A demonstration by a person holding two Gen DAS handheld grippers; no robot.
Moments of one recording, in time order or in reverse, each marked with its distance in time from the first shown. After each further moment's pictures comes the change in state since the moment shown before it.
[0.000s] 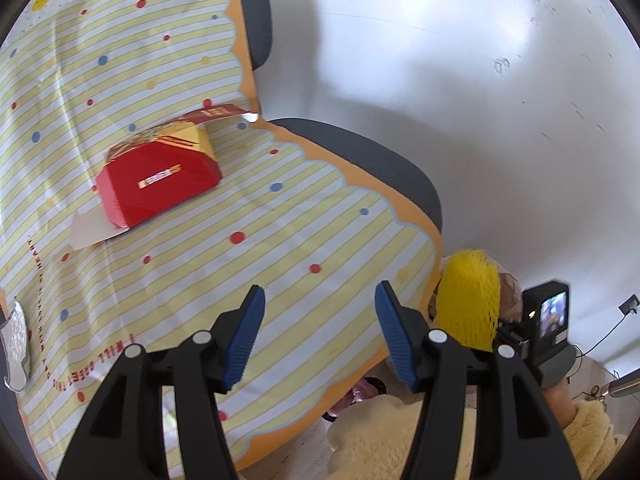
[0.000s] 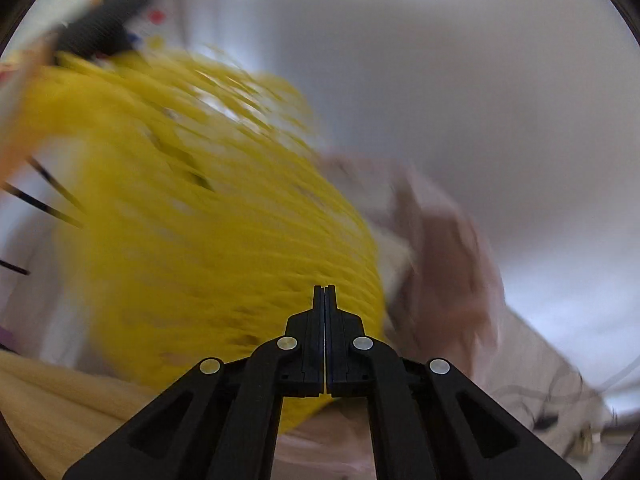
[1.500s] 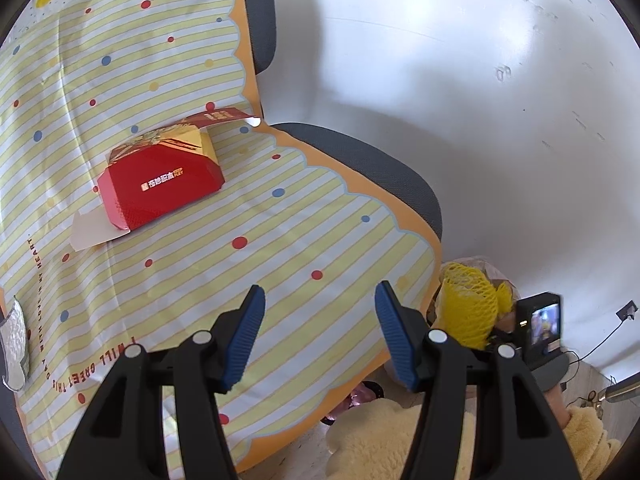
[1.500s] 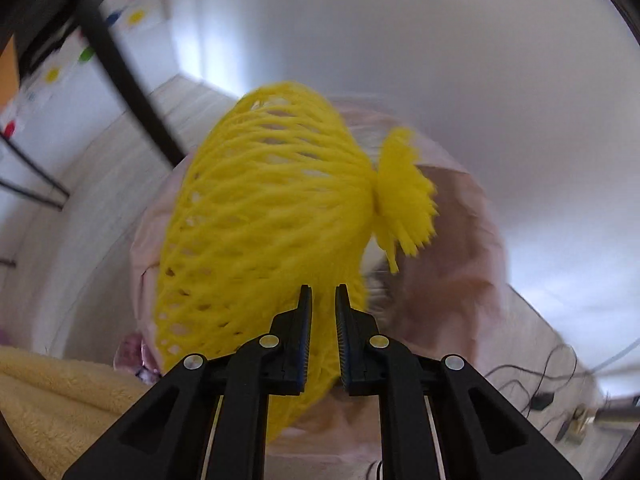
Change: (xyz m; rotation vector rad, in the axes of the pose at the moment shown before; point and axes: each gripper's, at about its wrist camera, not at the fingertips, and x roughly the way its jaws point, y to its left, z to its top) left arm -0.004 0.006 0.002 -0.025 -0.010 -0.009; right arm -0.008 0.000 0.010 0.011 0.003 -0.045
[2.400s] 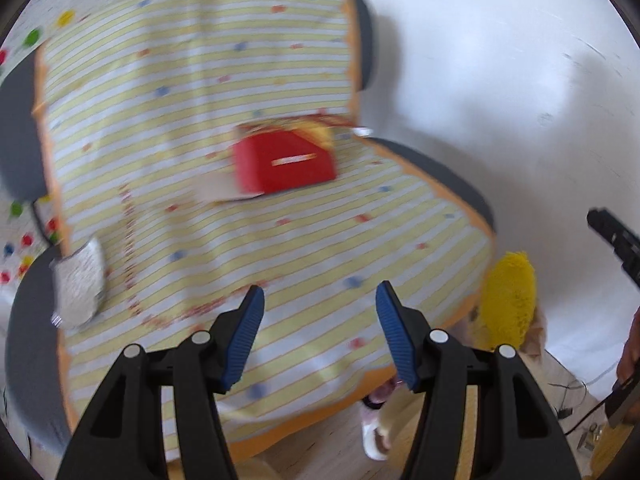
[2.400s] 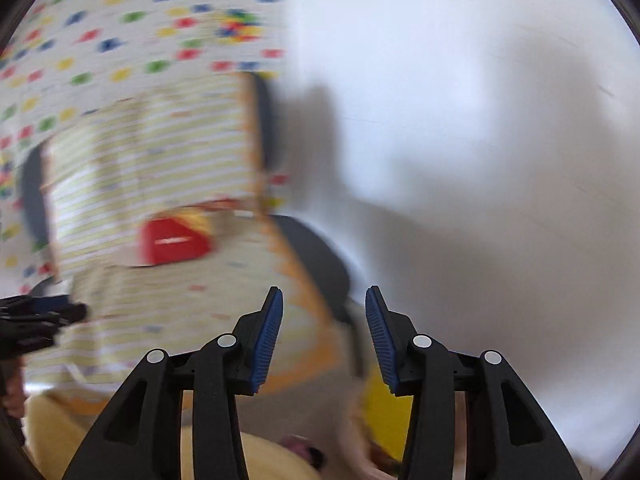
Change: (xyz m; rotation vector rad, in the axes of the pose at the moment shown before) left arm -0.084 0.102 -0.057 -0.172 -0.062 0.137; right arm -0.287 0.095 0.037 -0.224 -0.594 0.401
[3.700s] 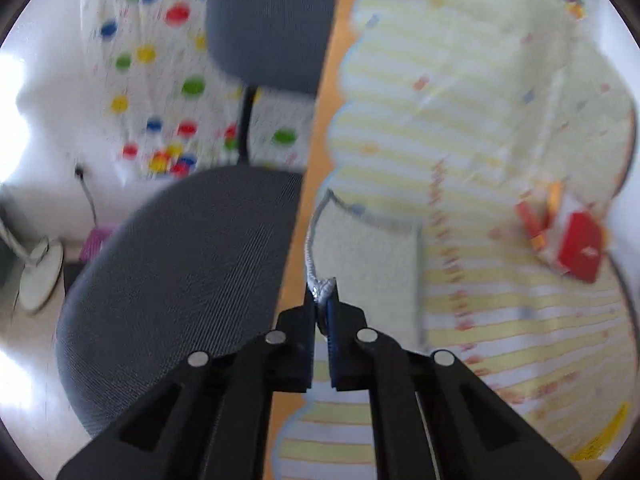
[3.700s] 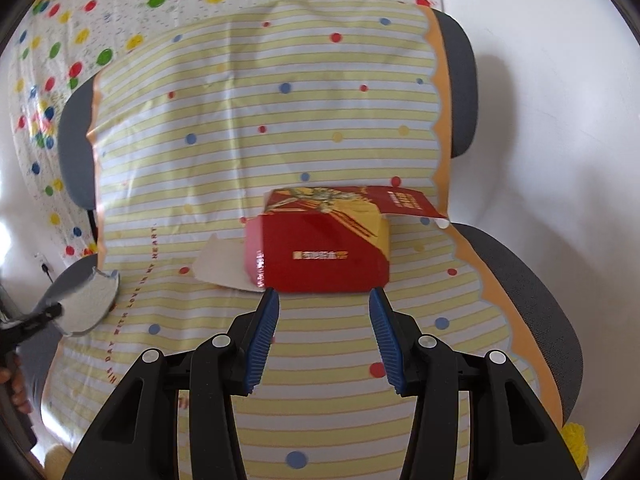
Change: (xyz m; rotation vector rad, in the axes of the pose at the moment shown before) left arm 0.021 0.233 -0.023 -0.471 -0.034 0.416; right arm 0.173 0.153 0.046 -0.095 0.142 0.225
